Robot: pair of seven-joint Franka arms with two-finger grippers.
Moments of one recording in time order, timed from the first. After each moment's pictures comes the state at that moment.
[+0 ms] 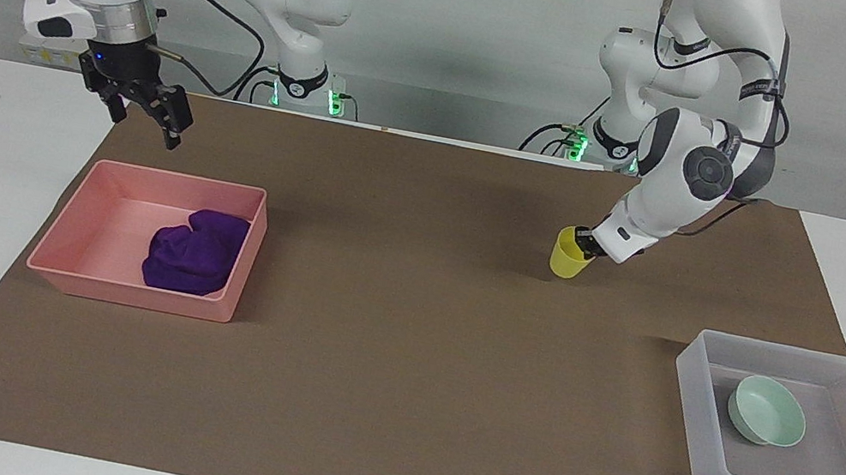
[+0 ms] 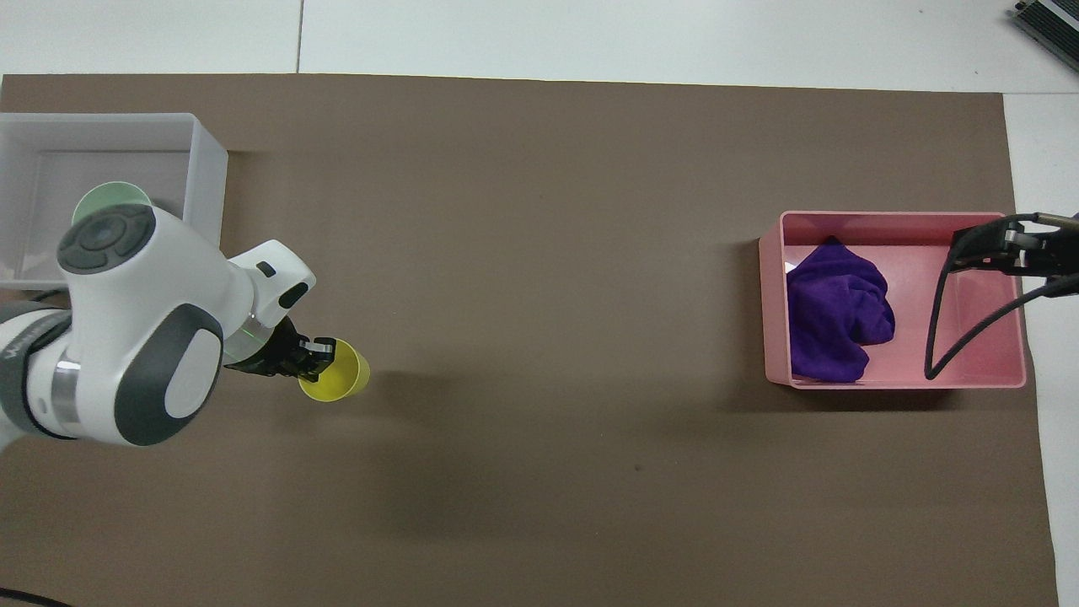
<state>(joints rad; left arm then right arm) -0.29 0.01 0.02 -2.03 -0.14 1.83 -0.19 -0.10 -0.04 0.07 -1.65 -0.07 1.66 0.24</state>
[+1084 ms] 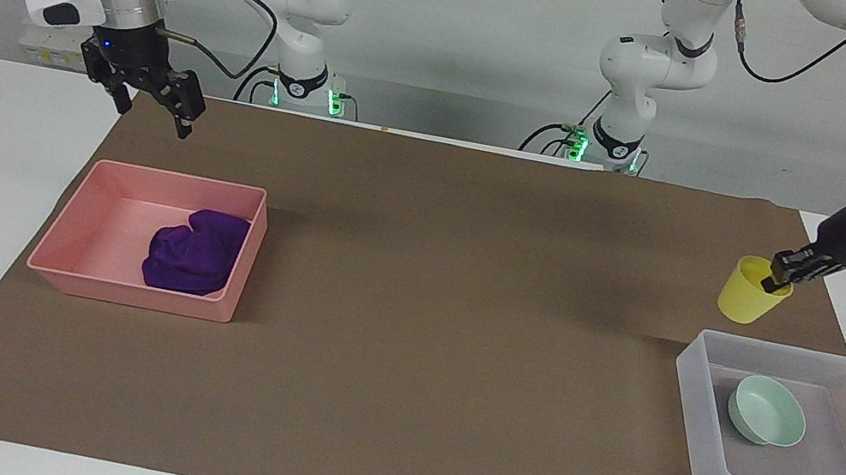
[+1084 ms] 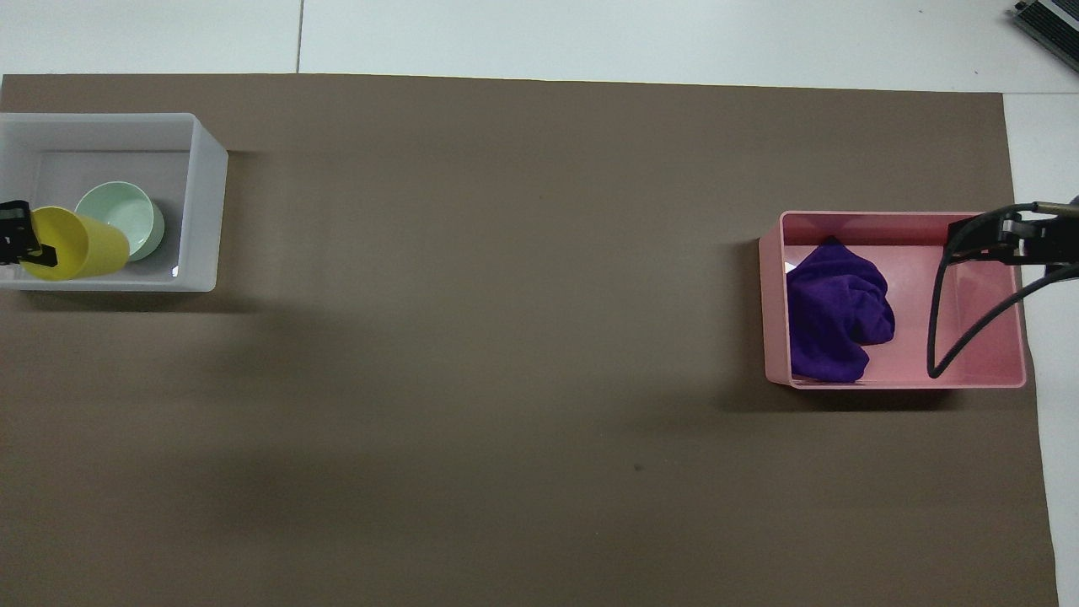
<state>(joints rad) 0.17 0.24 0.04 -1.52 -0.08 1.76 -0.02 -0.10 -0.01 0.06 -1.60 -0.07 1.64 0.14</state>
